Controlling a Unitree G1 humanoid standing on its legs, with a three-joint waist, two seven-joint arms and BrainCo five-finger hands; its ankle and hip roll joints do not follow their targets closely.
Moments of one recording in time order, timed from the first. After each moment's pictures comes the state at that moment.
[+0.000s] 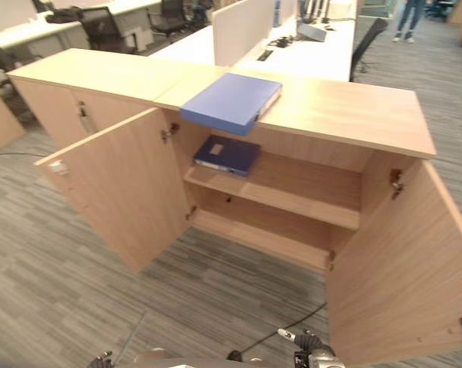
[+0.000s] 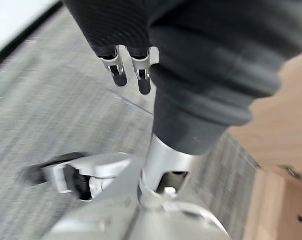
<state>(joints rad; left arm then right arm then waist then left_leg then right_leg) 0.07 0.28 -0.08 1.21 -0.22 -0.06 0.08 -0.09 -0.25 0.20 1.30 0.29 0.00 -0.07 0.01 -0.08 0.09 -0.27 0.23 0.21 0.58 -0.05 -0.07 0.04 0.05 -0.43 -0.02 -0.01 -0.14</state>
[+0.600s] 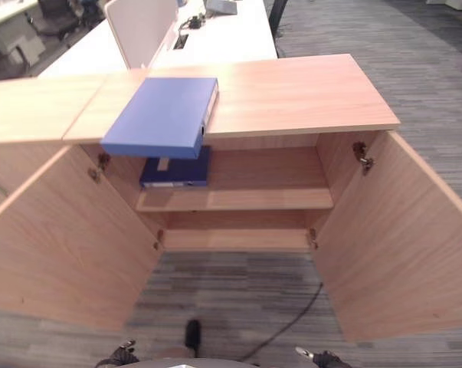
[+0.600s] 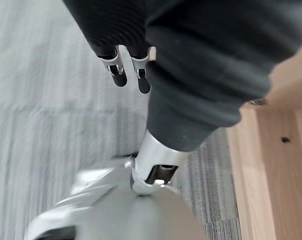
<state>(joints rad) 0.00 0.20 -0.24 1.20 -0.17 -0.05 0.08 -0.03 -0.28 0.13 1.34 0.28 0.01 -0.06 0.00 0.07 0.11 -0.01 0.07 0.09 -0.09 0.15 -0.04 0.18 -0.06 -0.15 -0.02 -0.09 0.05</state>
